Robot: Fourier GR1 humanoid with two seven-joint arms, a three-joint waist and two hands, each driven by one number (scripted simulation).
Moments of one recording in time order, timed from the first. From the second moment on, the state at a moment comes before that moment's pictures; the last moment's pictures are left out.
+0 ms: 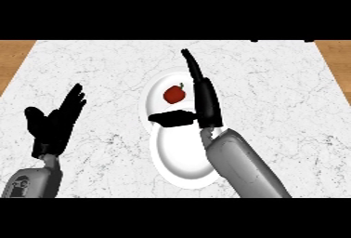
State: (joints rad) left arm -0.16 0.22 0.06 -1.45 0.04 0.01 0.20; right arm -0.62 0.00 0.45 -1.24 0.16 -0.57 0.16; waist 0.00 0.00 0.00
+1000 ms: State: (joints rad) left arm -0.17 0.20 0.10 -1.39 0.01 -0.01 0.15; right arm -0.42 -0.10 0.19 -1.33 0.12 -0.26 -0.05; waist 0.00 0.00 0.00
